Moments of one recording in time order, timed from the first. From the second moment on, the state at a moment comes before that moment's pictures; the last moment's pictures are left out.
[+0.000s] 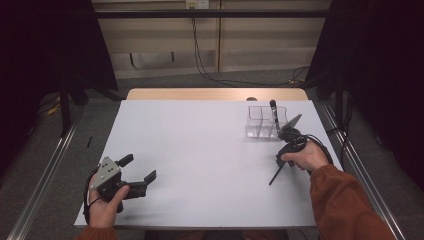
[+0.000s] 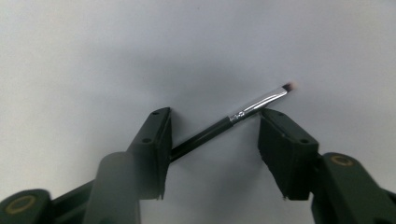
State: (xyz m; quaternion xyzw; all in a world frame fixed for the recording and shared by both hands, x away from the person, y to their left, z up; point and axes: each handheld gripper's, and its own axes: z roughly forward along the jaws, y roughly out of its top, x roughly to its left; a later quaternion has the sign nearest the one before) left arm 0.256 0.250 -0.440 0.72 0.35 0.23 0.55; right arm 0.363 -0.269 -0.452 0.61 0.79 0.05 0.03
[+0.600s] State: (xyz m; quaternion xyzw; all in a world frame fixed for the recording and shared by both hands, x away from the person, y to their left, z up) left arm 0.257 0.247 -0.442 0.73 0.35 0.23 0.54; right arm 0.368 -0.276 -0.449 0.62 0.78 0.04 0.02
